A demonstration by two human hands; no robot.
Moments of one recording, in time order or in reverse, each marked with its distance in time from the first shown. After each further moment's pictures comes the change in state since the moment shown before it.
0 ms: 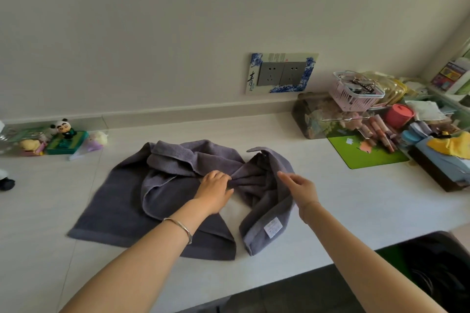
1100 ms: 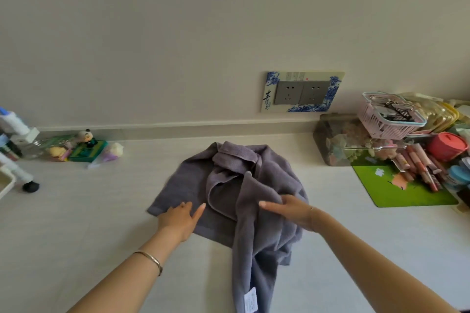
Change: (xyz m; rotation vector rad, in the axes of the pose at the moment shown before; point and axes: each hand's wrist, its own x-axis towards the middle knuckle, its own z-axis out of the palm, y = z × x) left_hand -0.011 -0.057 0.005 0.117 -0.145 -0.554; right_hand 0.066 -0.031 0.008 -0.457 -0.745 -0.016
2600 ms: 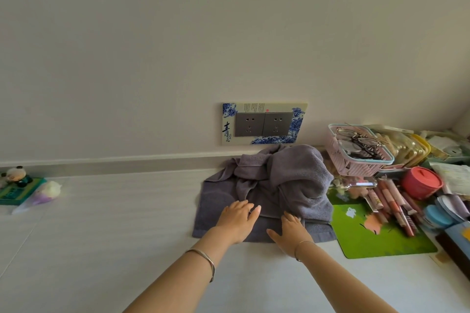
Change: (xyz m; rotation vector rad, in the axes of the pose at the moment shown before) left_hand 0.074 0.258 -0.048 -0.285 -0.023 0.431; right_hand 0.054 0.062 -0.126 -0.800 0.290 0.155
